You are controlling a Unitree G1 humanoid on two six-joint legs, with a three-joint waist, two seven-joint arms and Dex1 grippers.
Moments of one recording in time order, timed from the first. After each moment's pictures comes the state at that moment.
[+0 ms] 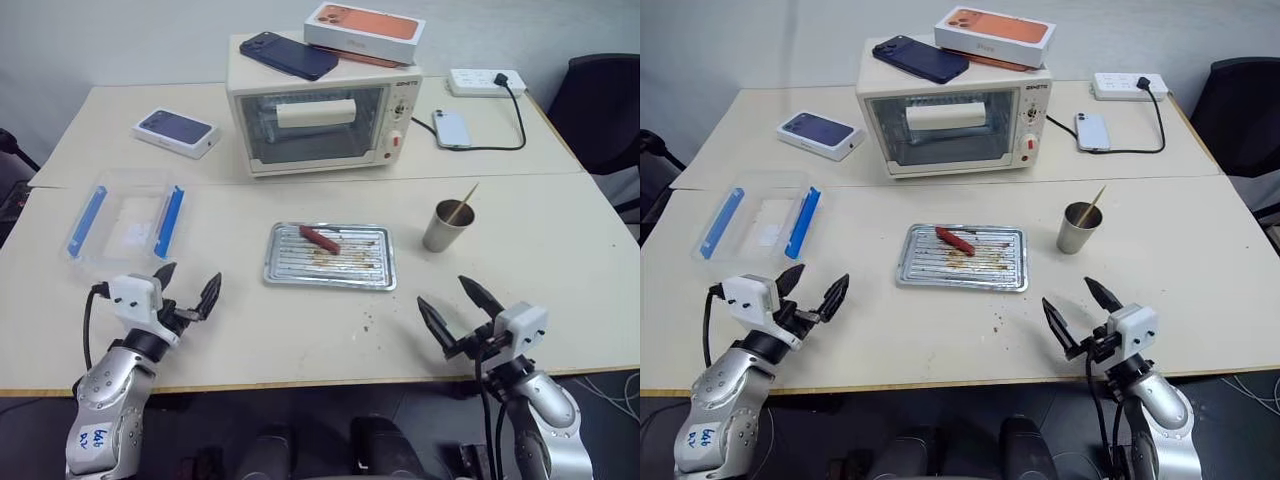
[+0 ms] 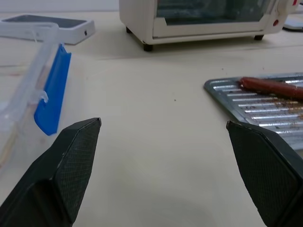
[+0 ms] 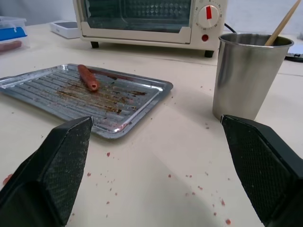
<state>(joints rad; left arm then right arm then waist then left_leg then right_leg) 0.15 0.34 0.30 -0.34 -0.37 0.24 -0.33 0.18 -0.30 -0.17 -0.19 0.38 -0.18 0.62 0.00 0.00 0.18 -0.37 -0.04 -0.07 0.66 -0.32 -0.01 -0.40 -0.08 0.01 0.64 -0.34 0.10</state>
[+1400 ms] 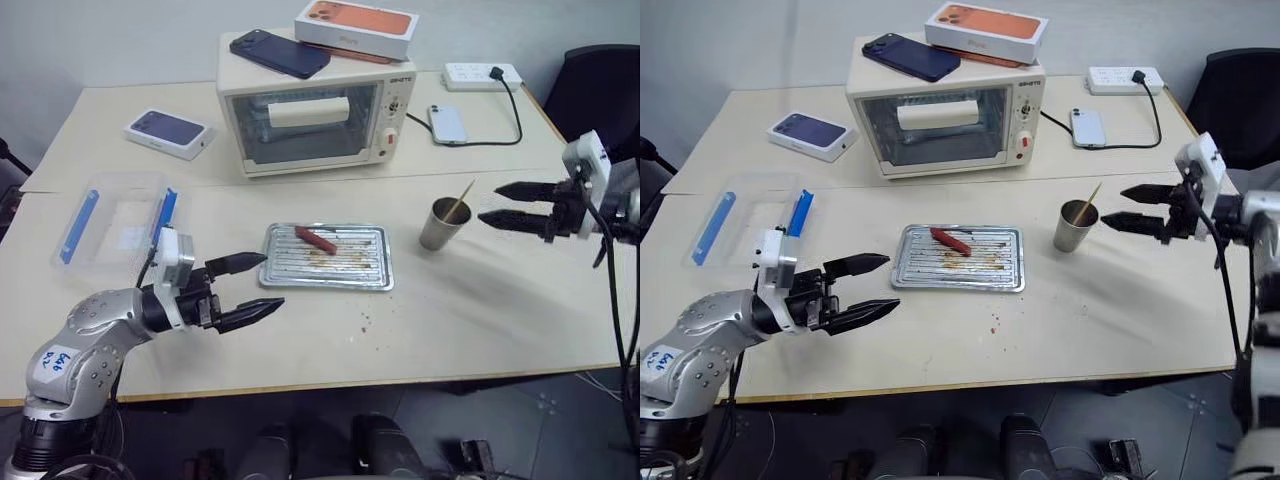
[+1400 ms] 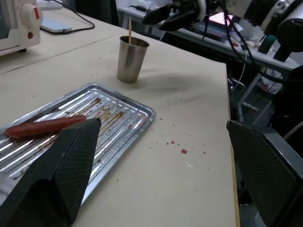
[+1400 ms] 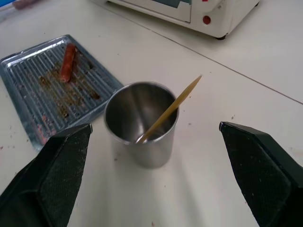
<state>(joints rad) -0.15 0.66 0.18 -0.39 -0.78 0.55 -0.91 -1.02 -0.92 0.06 0.87 0.32 0.35 1.42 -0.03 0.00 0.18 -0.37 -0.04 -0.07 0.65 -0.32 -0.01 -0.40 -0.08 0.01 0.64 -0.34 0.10</state>
